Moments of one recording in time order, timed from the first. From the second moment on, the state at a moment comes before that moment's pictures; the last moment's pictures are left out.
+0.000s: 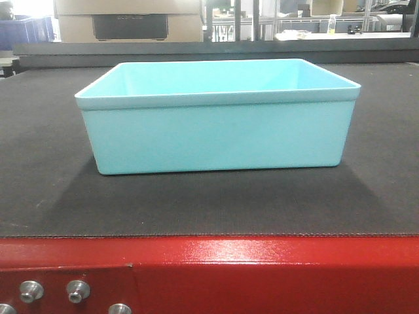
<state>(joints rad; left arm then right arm) 0.04 0.01 0.00 0.00 0.06 0.06 -0.15 0.22 -0.32 0.04 0.21 -0.06</state>
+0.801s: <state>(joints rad) 0.04 0.01 0.00 0.00 0.06 0.06 -0.17 0.01 0.00 0.07 0.09 -0.06</state>
